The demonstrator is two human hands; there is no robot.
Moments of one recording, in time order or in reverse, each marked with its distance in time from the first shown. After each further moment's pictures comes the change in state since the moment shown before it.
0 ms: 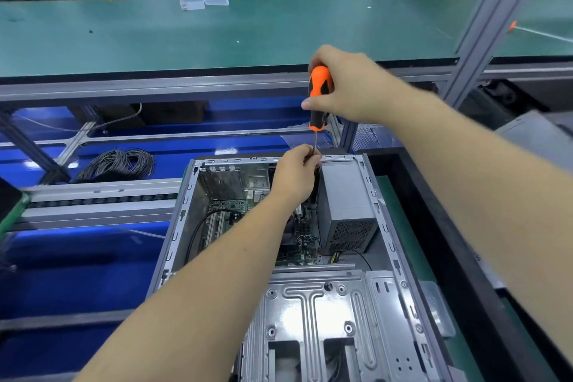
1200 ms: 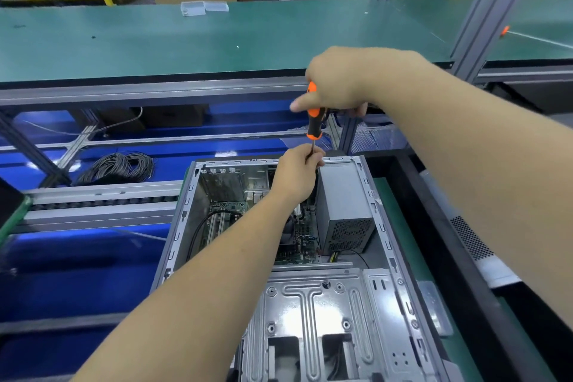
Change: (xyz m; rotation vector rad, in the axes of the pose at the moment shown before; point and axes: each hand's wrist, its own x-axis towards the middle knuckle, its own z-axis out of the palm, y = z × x) left_hand -0.005 0.013 -0.005 -0.043 -0.029 0.015; right_hand 0.015 -0.038 -0.030 -0.486 -0.380 0.045
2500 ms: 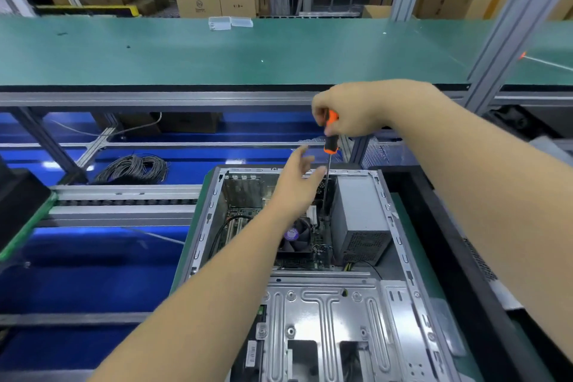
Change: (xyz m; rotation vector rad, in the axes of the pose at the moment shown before) left_hand -0.034 0.004 -0.040 -0.250 -0.024 -0.085; right_hand 0.005 -0.015 0.007 0.023 -0.059 -0.108
